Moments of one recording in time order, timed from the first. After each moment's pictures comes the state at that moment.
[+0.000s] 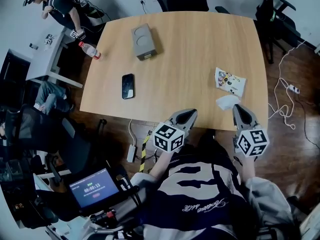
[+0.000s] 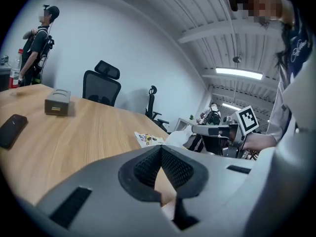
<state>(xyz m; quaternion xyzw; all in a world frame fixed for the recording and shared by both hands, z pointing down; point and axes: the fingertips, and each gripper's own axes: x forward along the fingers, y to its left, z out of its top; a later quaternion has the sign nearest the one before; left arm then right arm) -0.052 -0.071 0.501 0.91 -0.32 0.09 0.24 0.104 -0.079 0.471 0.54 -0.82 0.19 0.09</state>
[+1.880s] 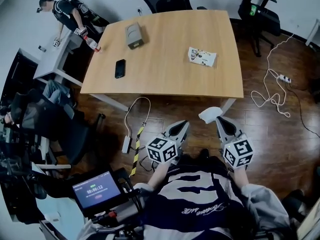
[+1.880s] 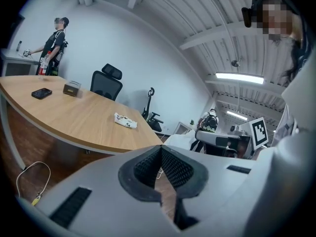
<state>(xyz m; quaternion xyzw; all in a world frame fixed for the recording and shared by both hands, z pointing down) 0.031 0.197 0.476 0.89 -0.37 0.05 0.28 0.150 0.198 0.439 0.47 -0.87 0.16 0.07</state>
